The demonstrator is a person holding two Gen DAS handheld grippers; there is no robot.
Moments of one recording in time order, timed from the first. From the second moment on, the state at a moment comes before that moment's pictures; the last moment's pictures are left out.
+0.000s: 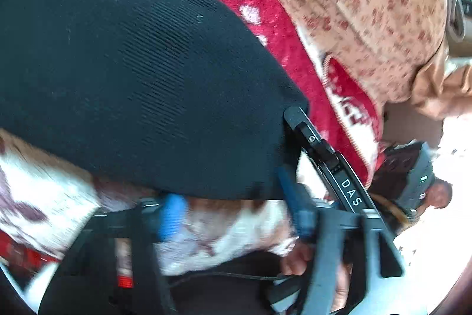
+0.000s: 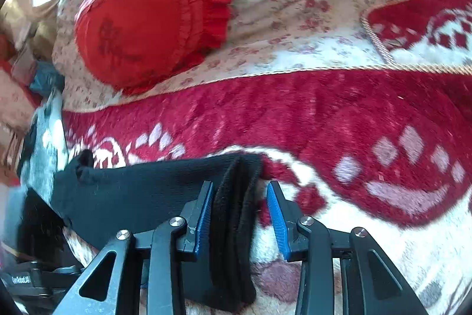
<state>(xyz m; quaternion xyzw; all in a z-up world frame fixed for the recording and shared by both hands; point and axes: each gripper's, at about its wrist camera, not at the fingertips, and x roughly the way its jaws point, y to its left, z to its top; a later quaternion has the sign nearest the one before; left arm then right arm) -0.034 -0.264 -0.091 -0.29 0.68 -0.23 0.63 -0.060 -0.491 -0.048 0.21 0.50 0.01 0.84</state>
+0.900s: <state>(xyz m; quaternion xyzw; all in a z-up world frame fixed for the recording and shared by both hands) -0.004 -0.033 -0.031 -0.26 0.58 -0.20 0.74 0.003 -0.269 0.016 0.19 0.46 0.22 0.84</state>
